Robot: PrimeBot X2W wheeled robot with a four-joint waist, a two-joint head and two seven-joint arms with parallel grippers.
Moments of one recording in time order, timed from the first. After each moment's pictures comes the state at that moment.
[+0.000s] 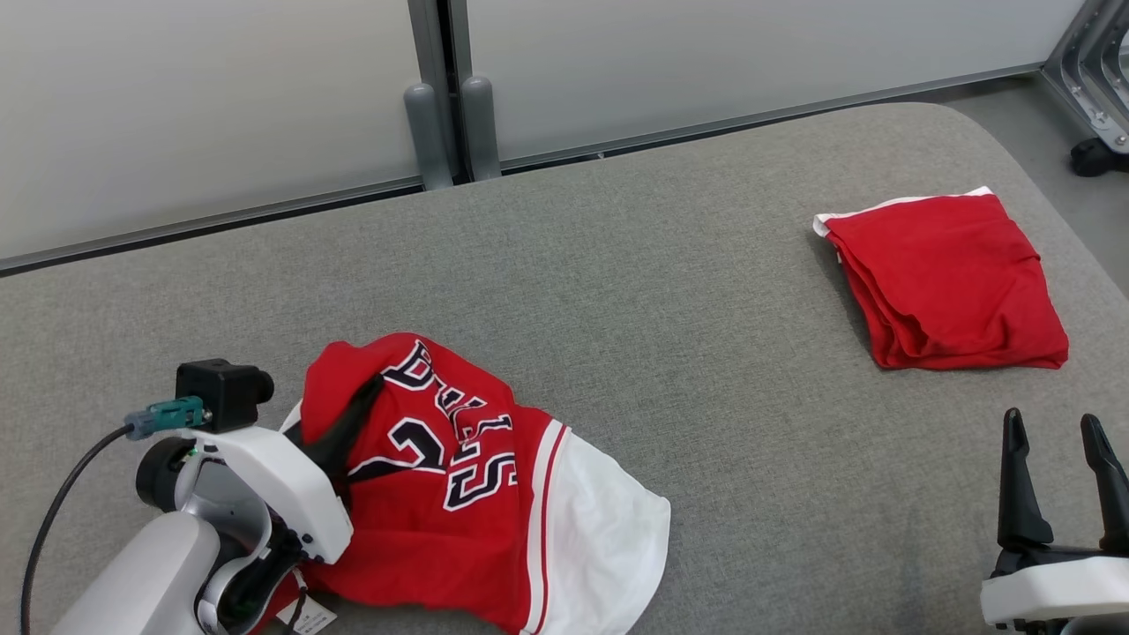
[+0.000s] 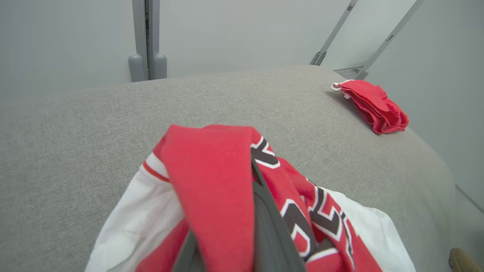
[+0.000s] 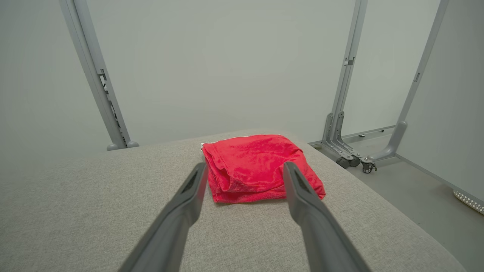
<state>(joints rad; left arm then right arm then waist) -0.33 0.46 -0.55 0.23 -0.89 -0.10 0.10 0.00 -0.05 -0.19 0.16 0.15 0.13 -0.26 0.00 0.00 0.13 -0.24</state>
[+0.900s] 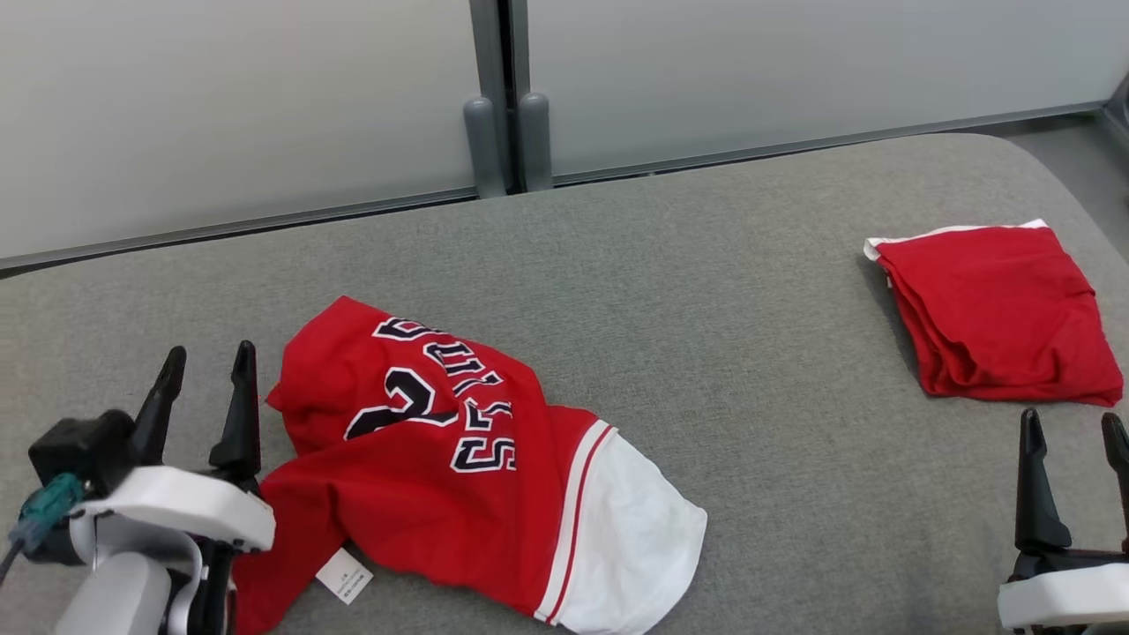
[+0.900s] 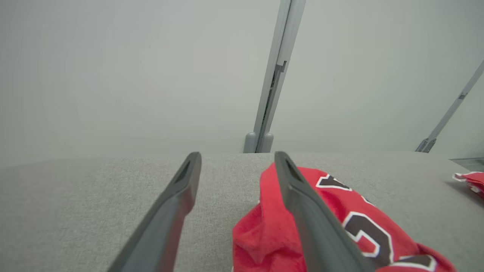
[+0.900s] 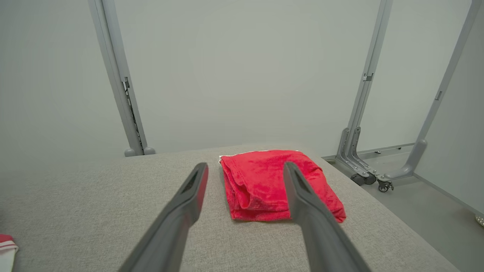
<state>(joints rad) -0.28 0.38 -0.32 0.39 -0.67 0.03 -0.26 0.01 -0.05 -0.22 0.12 0.11 0.13 -0.26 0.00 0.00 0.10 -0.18</state>
